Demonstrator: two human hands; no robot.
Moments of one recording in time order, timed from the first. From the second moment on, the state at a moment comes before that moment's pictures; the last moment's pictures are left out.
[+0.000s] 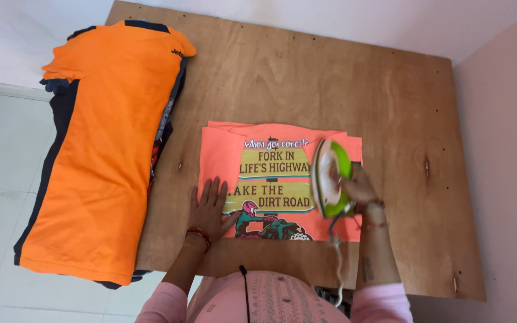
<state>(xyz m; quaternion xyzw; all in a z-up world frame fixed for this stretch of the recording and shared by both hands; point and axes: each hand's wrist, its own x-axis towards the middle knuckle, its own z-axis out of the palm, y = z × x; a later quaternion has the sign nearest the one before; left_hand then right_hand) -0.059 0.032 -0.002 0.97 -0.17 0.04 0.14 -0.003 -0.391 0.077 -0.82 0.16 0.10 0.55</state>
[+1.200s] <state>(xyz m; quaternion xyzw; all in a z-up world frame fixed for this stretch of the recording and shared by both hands) -0.039 0.023 -0.010 0.96 -0.08 0.18 0.21 -0.196 -0.501 0.072 -0.83 0.22 0.04 0.51</state>
